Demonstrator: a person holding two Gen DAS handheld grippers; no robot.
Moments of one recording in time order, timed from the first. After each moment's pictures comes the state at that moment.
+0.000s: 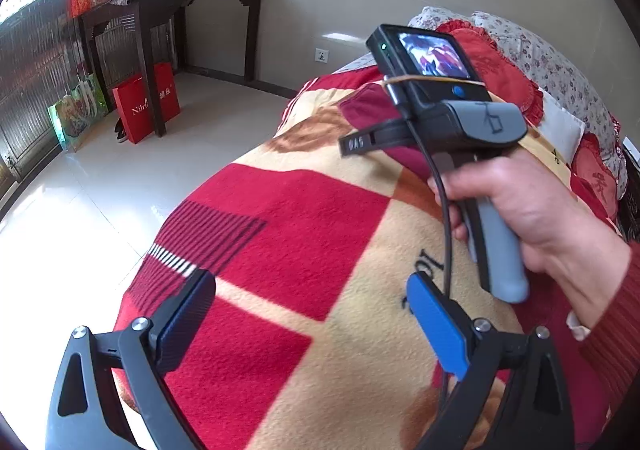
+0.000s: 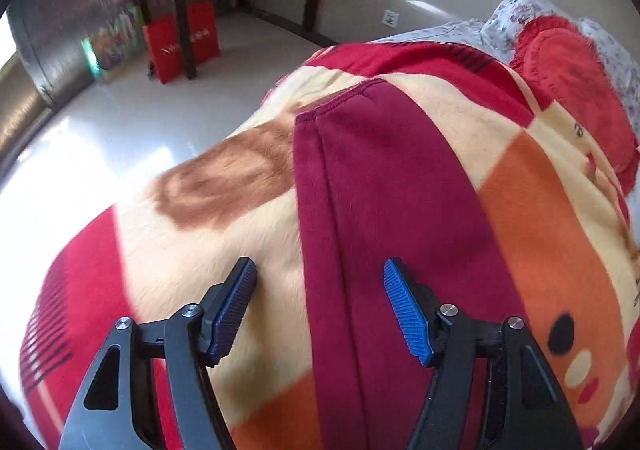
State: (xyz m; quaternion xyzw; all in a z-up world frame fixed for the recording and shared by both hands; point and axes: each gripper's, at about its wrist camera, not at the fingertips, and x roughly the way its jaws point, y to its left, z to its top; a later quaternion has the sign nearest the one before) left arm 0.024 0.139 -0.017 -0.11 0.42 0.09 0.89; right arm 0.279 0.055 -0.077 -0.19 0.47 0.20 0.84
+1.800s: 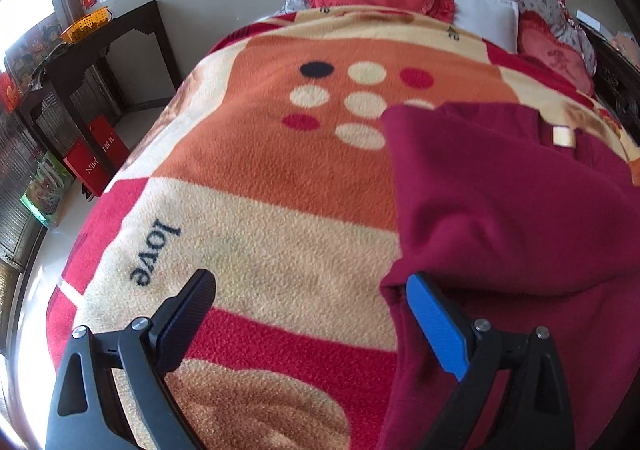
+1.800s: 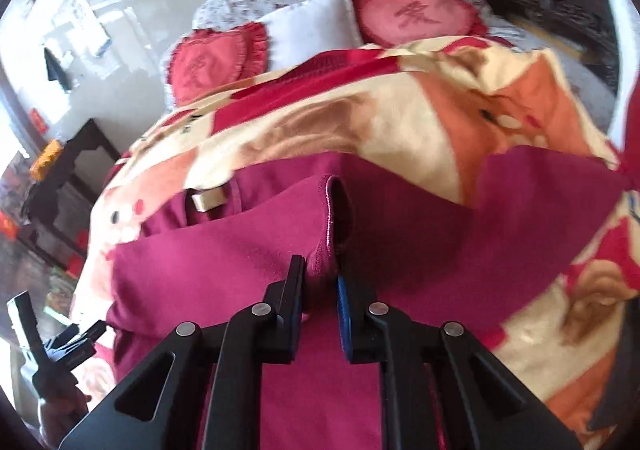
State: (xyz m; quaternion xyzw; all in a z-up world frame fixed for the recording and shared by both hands) left arm 0.056 -0.075 -0.042 0.05 0.47 0.01 0.88; right arm 0.018 -0.500 -0.024 0.20 0.42 -0.08 0.88
